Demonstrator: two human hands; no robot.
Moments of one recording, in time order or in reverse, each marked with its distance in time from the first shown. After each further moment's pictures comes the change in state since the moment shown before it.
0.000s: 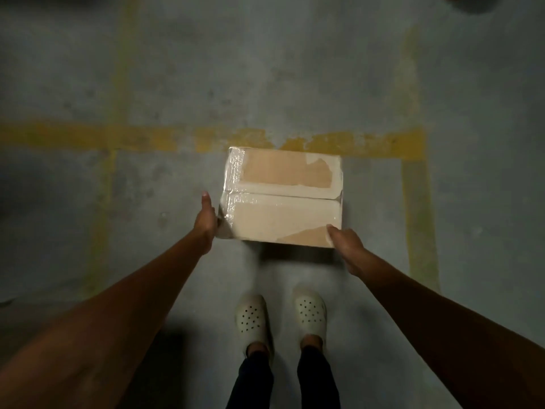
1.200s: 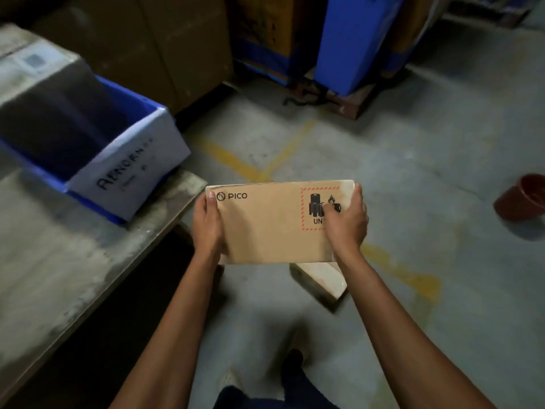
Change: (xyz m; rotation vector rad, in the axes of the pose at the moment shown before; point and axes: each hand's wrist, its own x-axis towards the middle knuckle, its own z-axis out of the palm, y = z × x) left_hand -0.552 0.046 -0.216 -0.461 0.807 0.567; right_hand -0.546 -0.137 -0.041 -0.298 0.085 -1.019
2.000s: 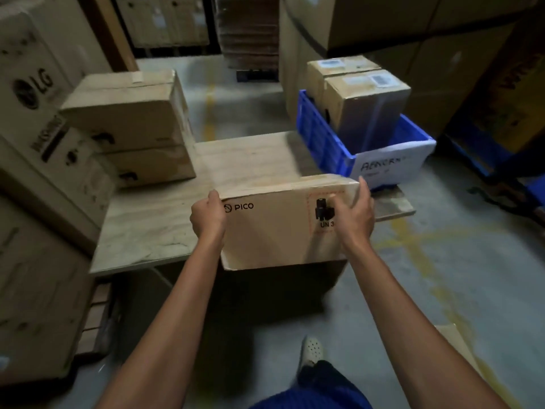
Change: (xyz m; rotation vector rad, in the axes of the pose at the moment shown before) left_hand -0.113 -0.078 -0.492 -0.119 0.861 -0.367; right_hand -0.389 -0.136 0.191 0.105 -0.604 -0.540
